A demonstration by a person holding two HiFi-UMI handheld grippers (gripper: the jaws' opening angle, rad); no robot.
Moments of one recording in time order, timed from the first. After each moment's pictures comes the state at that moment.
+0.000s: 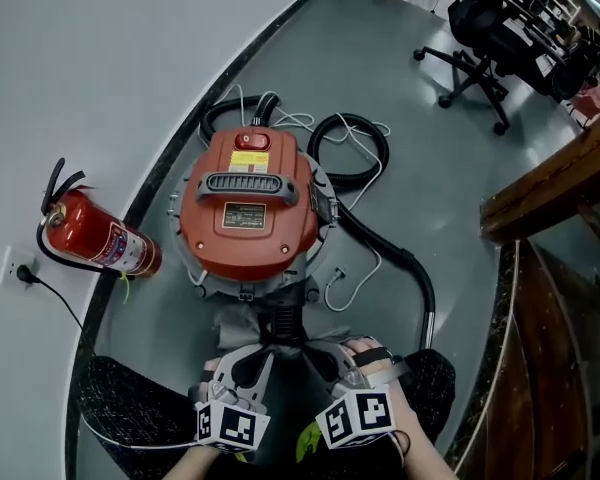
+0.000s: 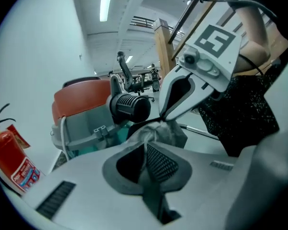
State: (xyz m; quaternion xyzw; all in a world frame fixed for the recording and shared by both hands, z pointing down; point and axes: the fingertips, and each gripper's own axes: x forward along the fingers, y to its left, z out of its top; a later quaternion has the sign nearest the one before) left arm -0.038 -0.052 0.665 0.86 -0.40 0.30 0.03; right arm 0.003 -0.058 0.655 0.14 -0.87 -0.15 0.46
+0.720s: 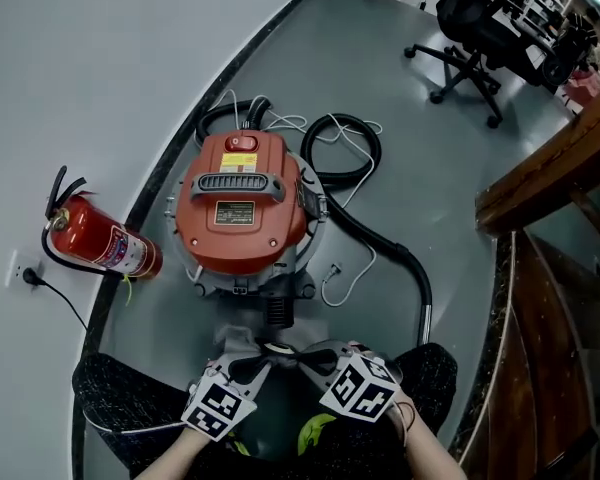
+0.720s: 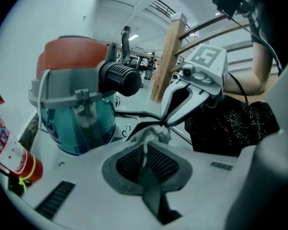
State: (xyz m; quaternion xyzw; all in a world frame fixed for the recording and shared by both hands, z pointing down) left arm -0.034 -0.013 0.702 0.87 -0.30 0.32 0.22; right arm 0.011 -0.016 0.694 0.07 -0.90 0.14 0.41
